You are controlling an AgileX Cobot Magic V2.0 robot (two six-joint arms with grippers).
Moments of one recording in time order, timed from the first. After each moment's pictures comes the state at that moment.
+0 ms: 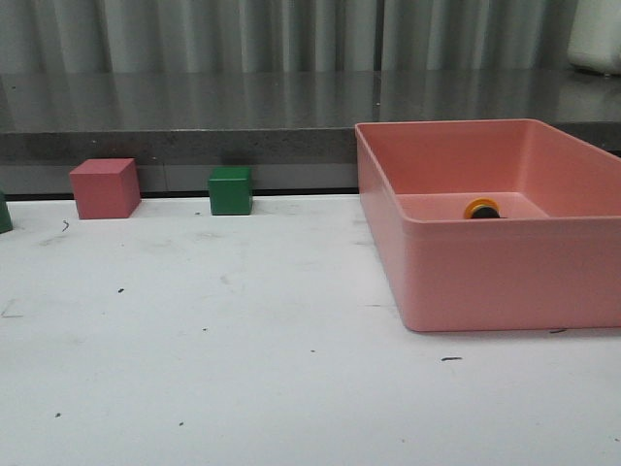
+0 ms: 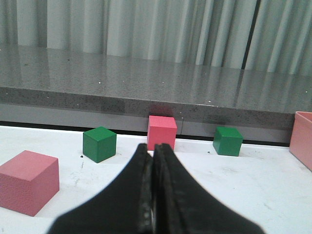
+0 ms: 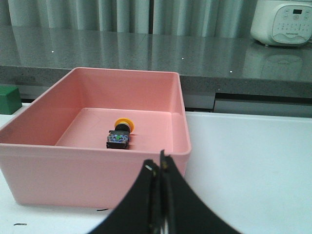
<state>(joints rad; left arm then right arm) -0.04 0.00 0.01 0.00 0.03 -0.09 0.03 -0.01 0.03 0.04 0.08 -0.04</state>
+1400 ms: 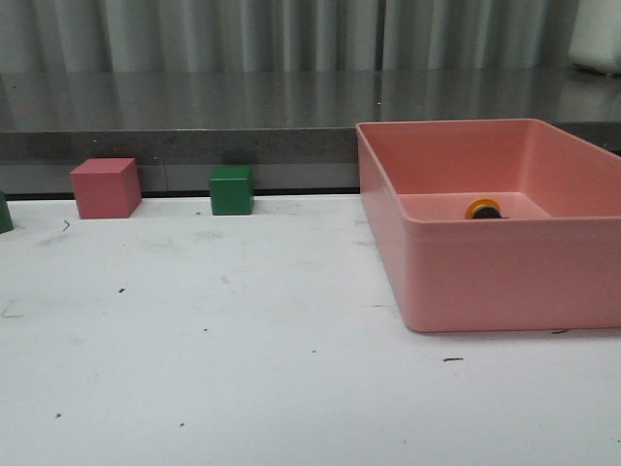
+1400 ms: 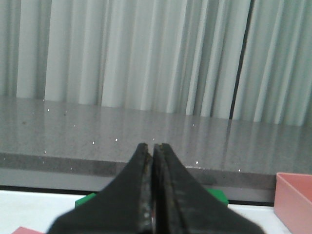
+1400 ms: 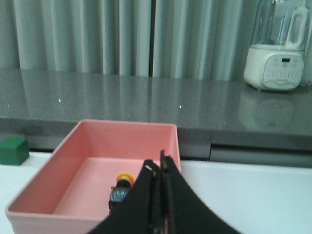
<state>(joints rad) -0.04 0.00 -0.27 -0.01 0.14 -0.09 0.03 -0.01 -0.24 0.04 0.21 -0.04</state>
